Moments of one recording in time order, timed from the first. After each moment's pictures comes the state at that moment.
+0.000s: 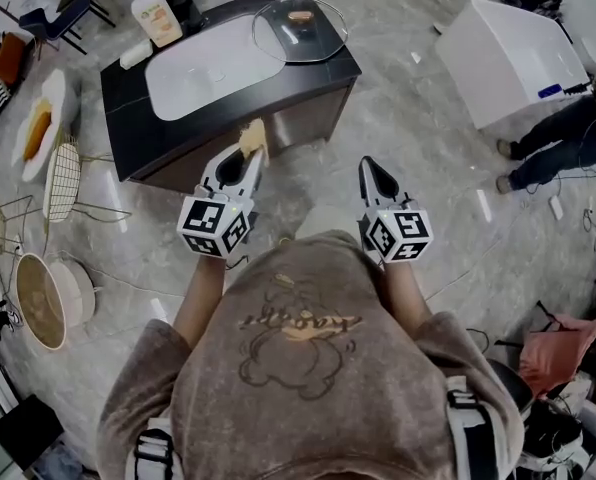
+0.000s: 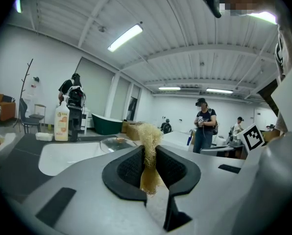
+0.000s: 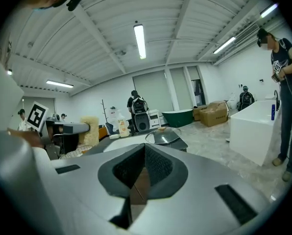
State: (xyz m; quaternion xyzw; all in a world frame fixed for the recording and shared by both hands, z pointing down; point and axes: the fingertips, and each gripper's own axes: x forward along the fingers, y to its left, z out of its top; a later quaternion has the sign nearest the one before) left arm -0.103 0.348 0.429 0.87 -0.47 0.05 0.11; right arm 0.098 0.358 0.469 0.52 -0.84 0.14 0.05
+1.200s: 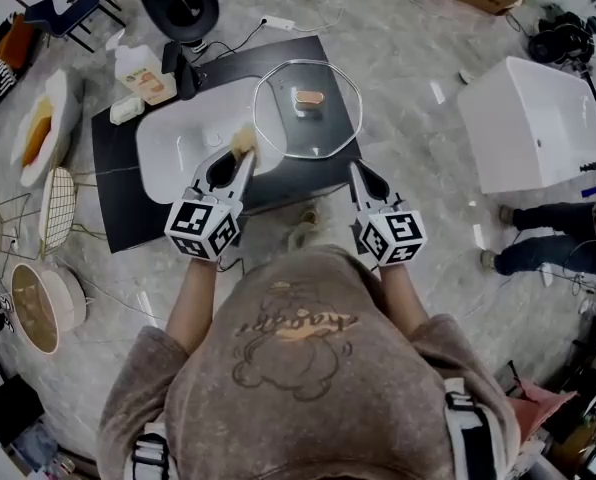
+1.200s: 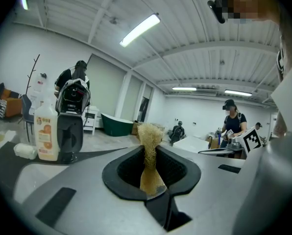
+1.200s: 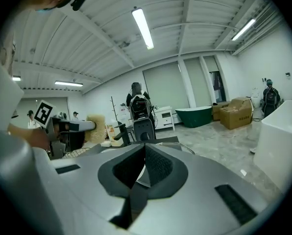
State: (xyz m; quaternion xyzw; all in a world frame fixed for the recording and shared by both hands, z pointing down) left arm -0.119 0.050 0.407 0.84 -0.53 0.03 0.14; right arm 0.072 0.038 0.446 0.43 -0.89 0.14 0.07
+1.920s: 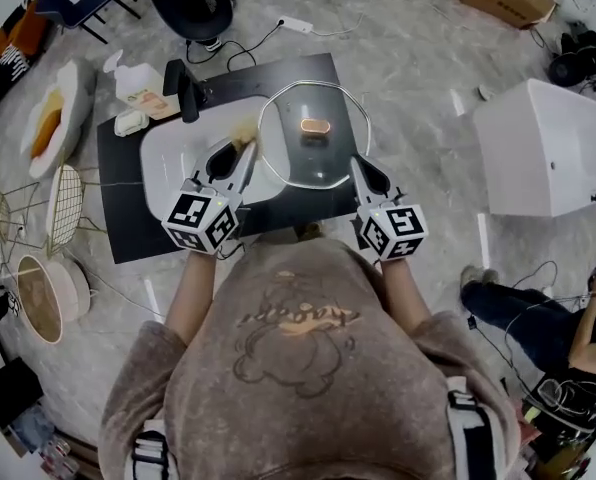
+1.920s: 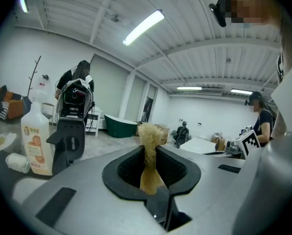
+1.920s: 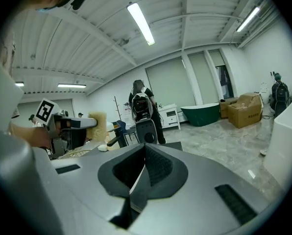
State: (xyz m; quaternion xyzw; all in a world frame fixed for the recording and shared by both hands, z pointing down) left arm -0.132 -0.052 0.399 0.83 -0.55 0.03 0.14; right arm 0.053 -0.070 0.450 0.39 -0.90 0.15 0.07
